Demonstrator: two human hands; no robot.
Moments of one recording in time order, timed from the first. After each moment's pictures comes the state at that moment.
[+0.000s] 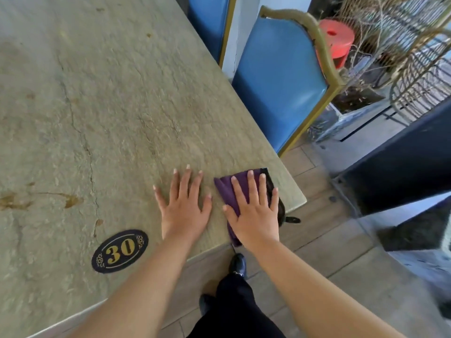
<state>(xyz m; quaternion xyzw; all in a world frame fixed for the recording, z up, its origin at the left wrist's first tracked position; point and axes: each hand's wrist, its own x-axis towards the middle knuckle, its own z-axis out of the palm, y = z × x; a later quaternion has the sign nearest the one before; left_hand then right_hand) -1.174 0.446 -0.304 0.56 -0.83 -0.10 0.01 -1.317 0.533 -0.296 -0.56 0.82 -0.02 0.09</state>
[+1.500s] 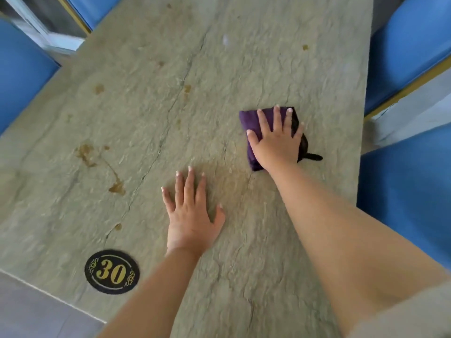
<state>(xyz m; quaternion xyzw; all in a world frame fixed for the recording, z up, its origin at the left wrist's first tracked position) -1.182 0.331 -0.303 0.81 -0.58 -0.08 0.05 -1.312 0.121 -0.306 -0.77 0.63 0.01 0.08</state>
